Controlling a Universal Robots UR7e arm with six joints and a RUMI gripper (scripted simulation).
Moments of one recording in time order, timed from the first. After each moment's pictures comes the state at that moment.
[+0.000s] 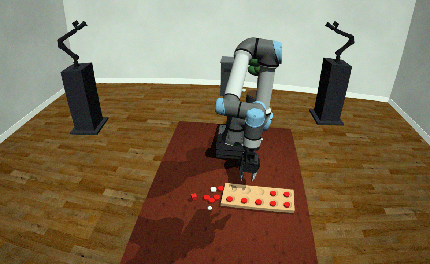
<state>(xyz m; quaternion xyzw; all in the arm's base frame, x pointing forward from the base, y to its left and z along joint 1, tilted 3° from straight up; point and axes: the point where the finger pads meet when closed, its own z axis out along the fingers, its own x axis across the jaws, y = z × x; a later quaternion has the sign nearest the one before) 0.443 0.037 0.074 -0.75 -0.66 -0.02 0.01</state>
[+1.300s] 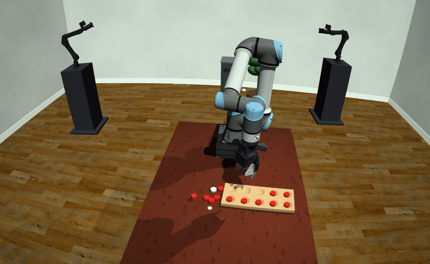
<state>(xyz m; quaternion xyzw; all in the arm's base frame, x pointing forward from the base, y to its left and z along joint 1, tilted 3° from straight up) 0.444 0.037 0.098 -0.95 -0.31 -0.01 0.01</state>
